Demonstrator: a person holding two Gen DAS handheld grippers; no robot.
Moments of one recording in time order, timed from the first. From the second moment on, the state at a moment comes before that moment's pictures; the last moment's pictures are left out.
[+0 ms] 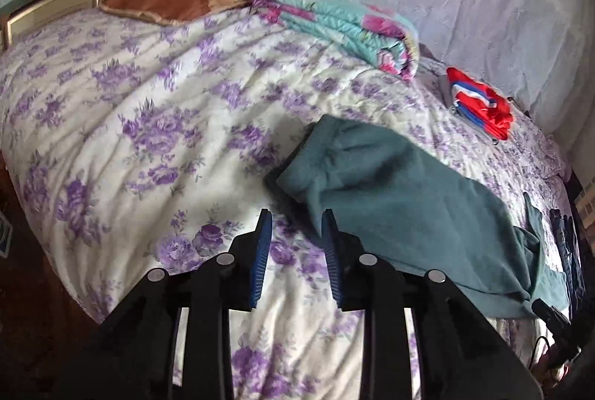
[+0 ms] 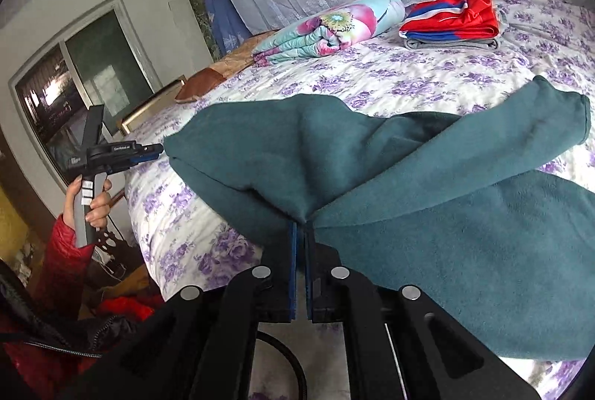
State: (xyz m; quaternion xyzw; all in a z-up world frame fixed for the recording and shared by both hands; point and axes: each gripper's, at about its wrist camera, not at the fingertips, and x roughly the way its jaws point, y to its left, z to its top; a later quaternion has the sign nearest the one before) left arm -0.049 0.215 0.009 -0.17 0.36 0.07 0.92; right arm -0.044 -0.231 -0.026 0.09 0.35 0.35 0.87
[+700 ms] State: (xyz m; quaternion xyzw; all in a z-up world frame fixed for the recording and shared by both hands) left arm 0.005 0.022 -0.038 -0.07 0.39 -0.17 0.90; right arm 0.194 -0.292 -0.011 0.07 0.46 -0.06 0.89
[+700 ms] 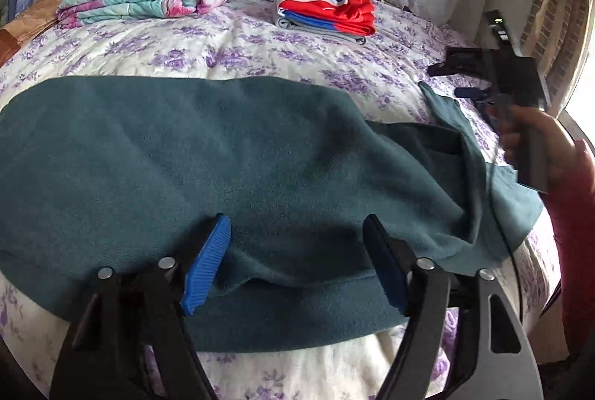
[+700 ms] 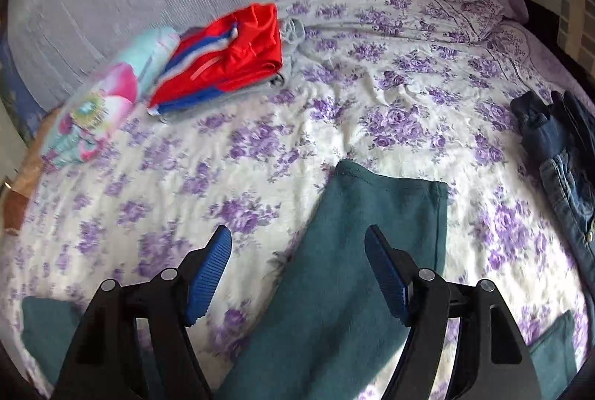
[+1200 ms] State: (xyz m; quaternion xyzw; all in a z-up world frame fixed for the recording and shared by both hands) left arm 0.007 0.023 -0.040 -0.07 0.38 -0.18 0.90; right arm 0.059 -0.400 0.008 0.30 0.31 0.00 0.90
